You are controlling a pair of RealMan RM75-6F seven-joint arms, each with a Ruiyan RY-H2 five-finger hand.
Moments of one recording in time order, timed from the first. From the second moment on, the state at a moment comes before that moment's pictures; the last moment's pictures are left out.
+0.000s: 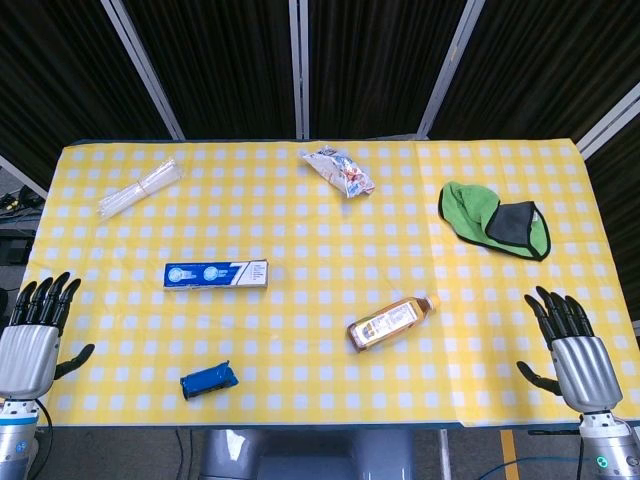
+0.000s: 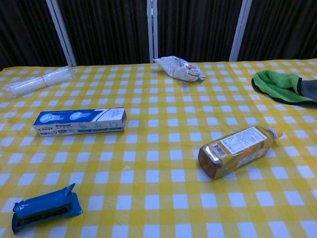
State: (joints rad) left arm -0.07 -1.25 -0.04 -1.62 1.57 1.57 0.25; right arm 0.08 -1.13 0.03 -1.61 -1.61 1.52 -0.01
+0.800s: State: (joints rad) left arm -0.07 -1.25 -0.03 -1.63 1.56 1.55 0.27; right arm 0.07 -1.13 0.03 -1.61 -1.61 1.54 0.00
